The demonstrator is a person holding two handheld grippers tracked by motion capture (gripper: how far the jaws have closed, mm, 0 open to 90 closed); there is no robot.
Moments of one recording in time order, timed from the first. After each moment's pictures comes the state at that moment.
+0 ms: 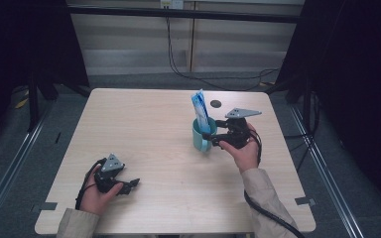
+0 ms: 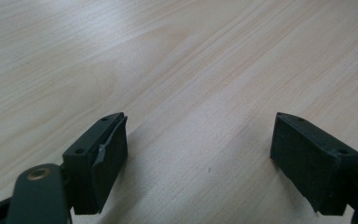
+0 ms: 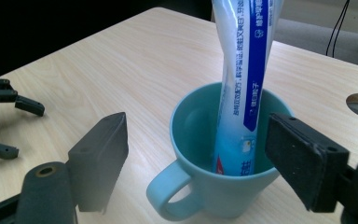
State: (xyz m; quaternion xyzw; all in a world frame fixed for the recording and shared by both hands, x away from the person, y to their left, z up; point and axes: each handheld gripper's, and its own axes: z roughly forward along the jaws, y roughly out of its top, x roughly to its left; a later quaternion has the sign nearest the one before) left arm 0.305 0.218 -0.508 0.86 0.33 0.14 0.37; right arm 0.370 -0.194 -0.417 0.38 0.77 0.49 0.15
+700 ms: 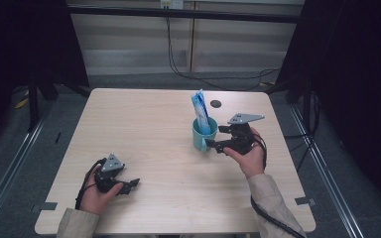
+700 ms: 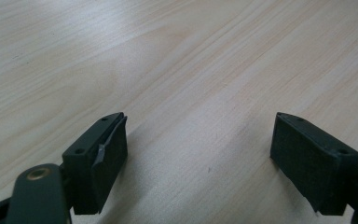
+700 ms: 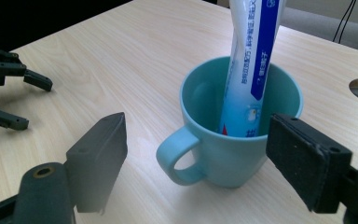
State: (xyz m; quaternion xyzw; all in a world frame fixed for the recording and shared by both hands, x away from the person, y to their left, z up) left arm 0.305 0.218 -0.508 0.85 0.33 0.14 0.37; right arm 0.353 -0.202 -0.419 0.37 0.79 0.47 0.14
